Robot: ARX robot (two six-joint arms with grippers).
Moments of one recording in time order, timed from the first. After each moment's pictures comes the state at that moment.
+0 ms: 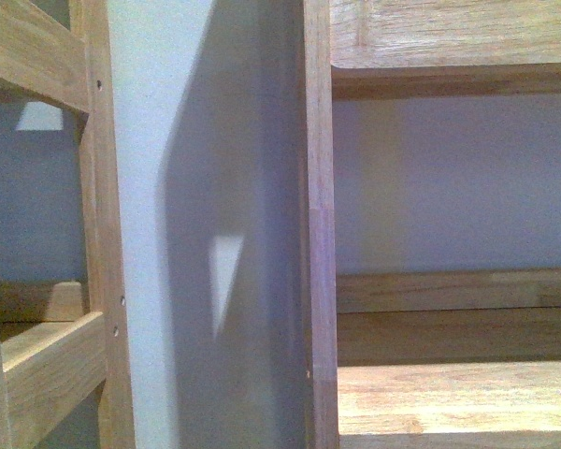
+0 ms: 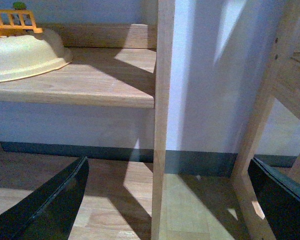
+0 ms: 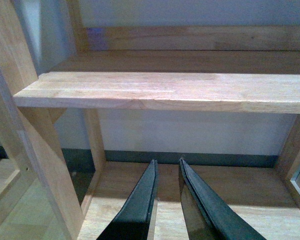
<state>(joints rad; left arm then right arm) 0.00 0.00 0.01 0.00 0.00 0.00 0.00 0.02 0.02 -0.01 0.00 0.01</state>
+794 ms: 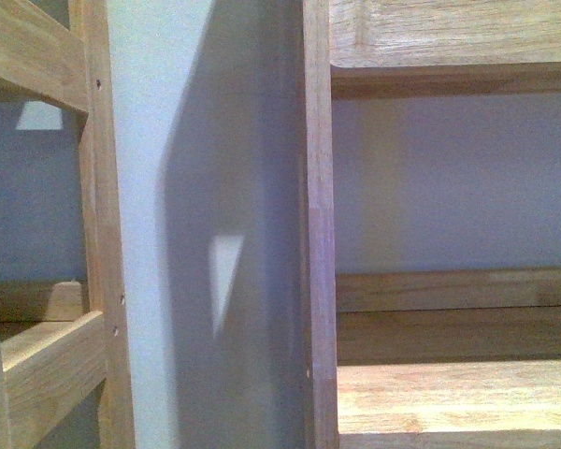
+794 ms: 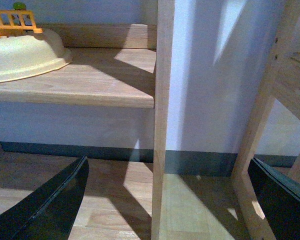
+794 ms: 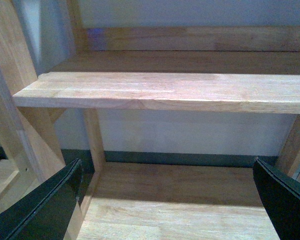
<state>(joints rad) 0.00 0.00 0.01 0.00 0.00 0.00 0.00 0.01 0.01 0.00 0.00 0.00</state>
